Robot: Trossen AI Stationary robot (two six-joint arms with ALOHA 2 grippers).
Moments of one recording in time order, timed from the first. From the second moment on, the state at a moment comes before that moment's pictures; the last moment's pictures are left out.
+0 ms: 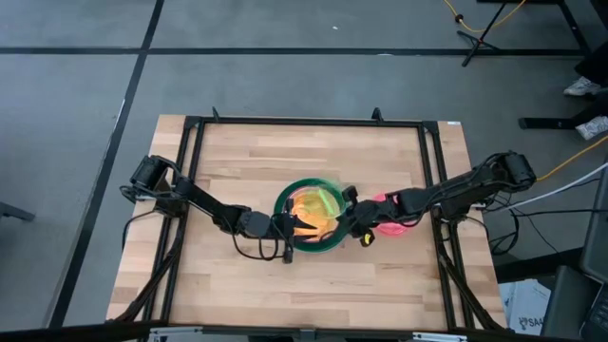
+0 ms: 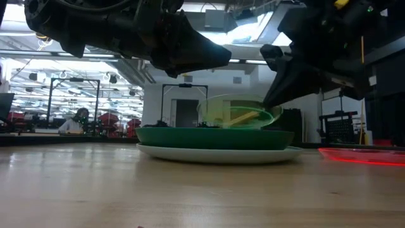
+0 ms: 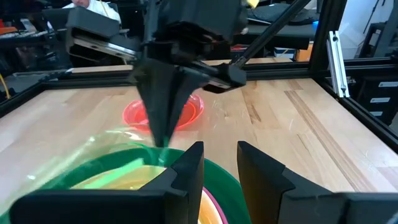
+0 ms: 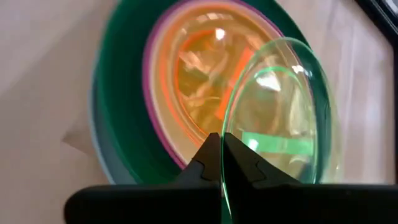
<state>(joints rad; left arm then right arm) -0.30 1.79 0.73 0.88 -0.35 -0.02 0.23 1.42 0.71 -0.08 0.20 -0.50</state>
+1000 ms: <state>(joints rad) -0.30 1.79 0.72 0.89 -0.35 -0.02 0.26 1.64 0.71 0.23 0.08 -0.61</state>
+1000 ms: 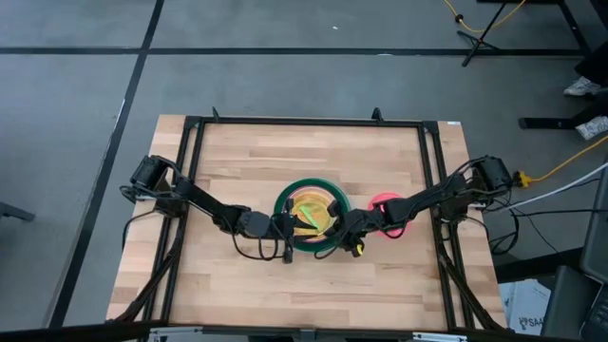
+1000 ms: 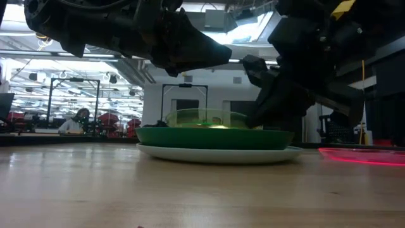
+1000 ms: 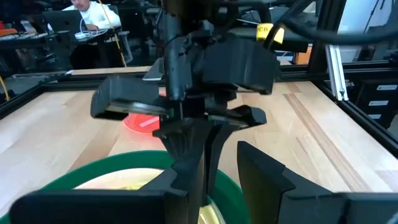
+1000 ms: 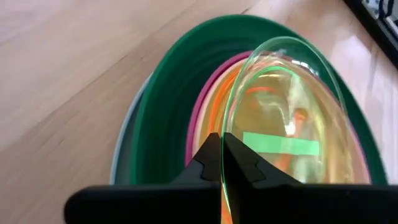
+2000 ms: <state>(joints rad) -0.30 1.79 0.72 0.89 -0.32 -0.02 0.27 1.47 0.90 -0.27 0.08 -0.27</state>
